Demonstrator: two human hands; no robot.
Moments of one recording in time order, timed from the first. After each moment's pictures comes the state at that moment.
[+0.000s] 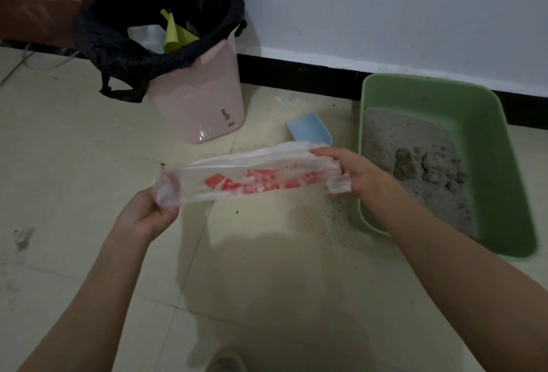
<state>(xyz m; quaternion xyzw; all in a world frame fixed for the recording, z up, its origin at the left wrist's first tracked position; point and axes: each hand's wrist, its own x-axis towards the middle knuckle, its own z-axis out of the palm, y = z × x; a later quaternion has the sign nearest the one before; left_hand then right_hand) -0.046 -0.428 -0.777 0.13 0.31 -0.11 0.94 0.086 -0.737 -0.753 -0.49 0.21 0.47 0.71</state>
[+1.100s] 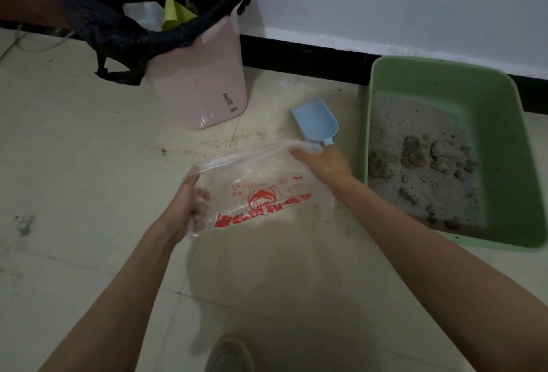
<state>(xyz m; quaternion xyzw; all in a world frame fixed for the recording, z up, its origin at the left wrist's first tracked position) -0.049 -0.476 -0.802 0.57 0.46 -0.17 0.66 0.063 -0.699 -0.788 -0.86 0.13 0.26 0.42</state>
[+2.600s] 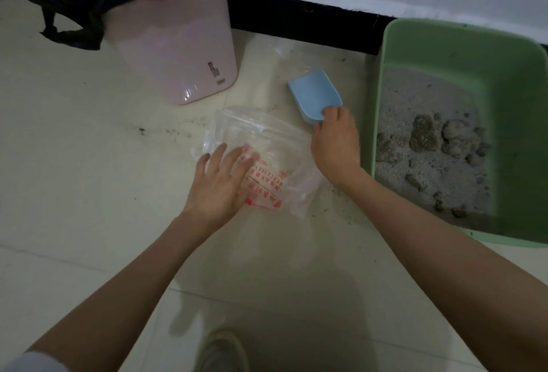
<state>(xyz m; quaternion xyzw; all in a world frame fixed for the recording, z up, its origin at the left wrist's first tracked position) -0.030 -0.513 -0.851 1.00 -0.06 -0.05 0.05 0.086 -0.702 -0.825 -0.98 -0.08 0.04 0.16</state>
